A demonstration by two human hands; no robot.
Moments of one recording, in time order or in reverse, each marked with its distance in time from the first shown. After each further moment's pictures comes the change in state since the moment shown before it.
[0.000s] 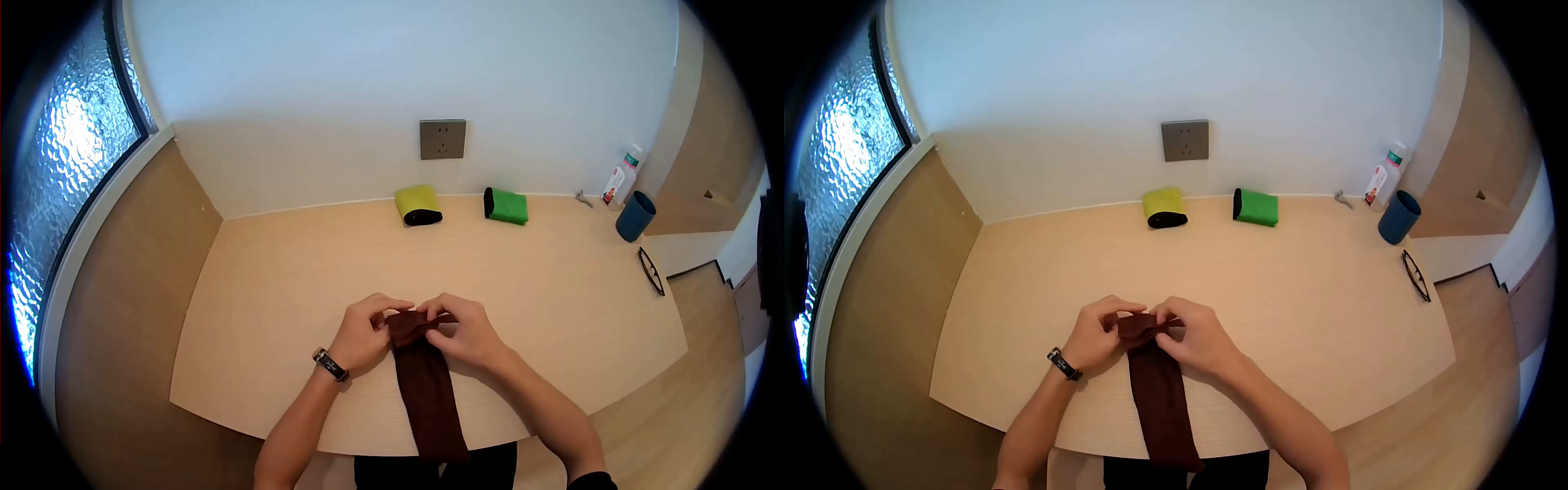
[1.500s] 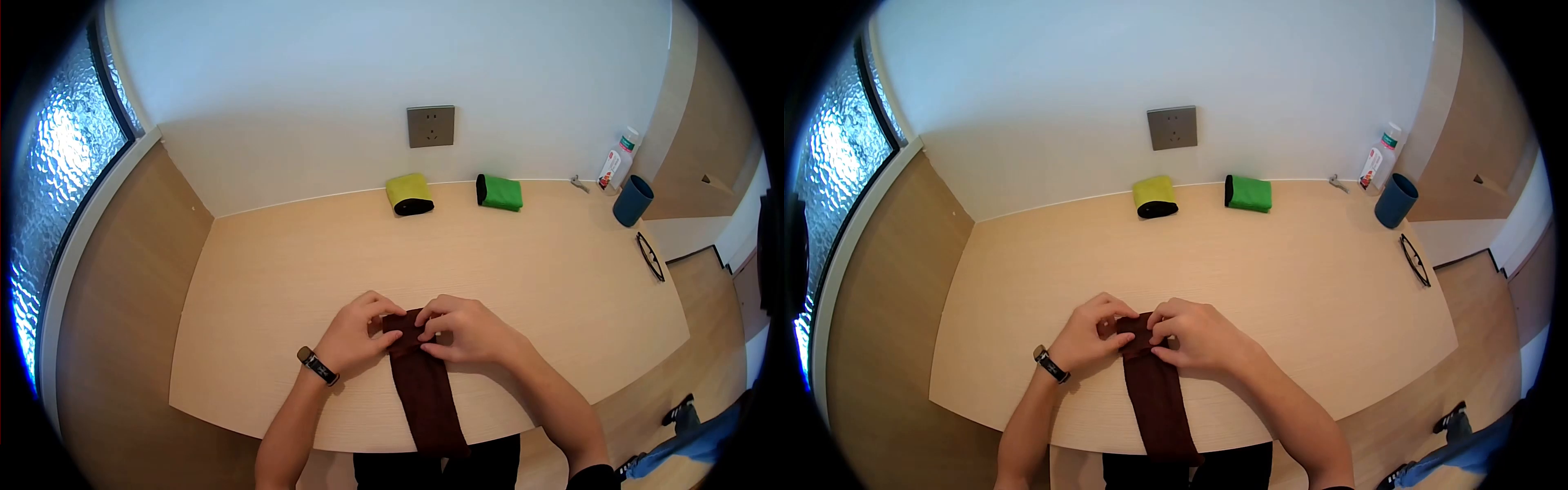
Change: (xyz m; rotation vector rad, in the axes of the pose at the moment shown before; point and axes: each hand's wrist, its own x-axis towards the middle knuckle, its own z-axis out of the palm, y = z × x) left_hand -0.006 0.003 -0.009 0.147 -0.118 0.141; right_hand -0.006 -0.008 -0.021 -0.487 -0.236 -0.230
